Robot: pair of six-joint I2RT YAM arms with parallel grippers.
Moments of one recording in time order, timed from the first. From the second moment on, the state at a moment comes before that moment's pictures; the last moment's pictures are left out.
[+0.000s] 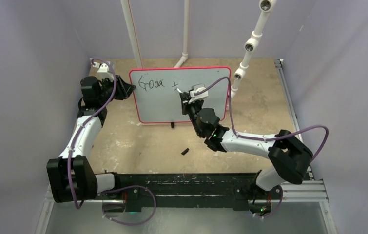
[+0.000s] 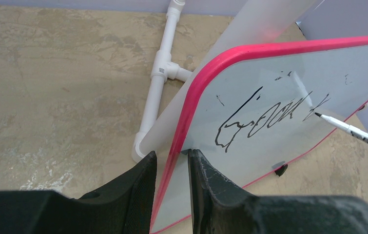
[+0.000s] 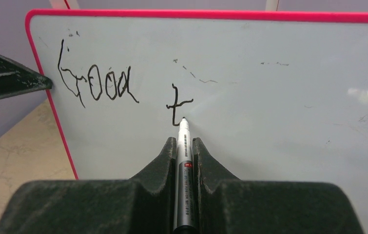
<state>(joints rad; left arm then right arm) 0.10 1.26 0.88 0.10 0.57 -0.25 0.95 1.52 0.83 0.83 0.60 0.04</state>
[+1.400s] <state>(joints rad) 0.10 1.26 0.88 0.10 0.57 -0.25 0.90 1.49 0.85 0.89 0.54 0.01</state>
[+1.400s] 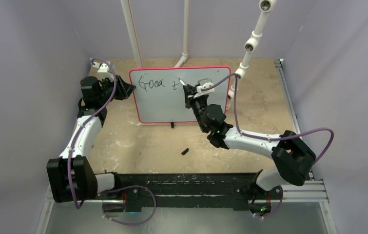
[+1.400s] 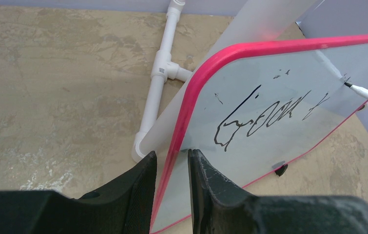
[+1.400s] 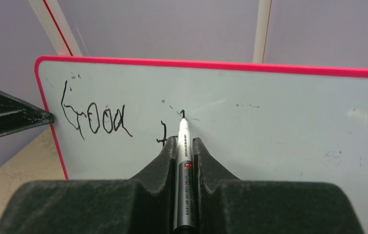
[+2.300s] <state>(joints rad) 0.10 1.26 0.88 0.10 0.57 -0.25 0.92 1.49 0.79 0.81 0.53 0.10</state>
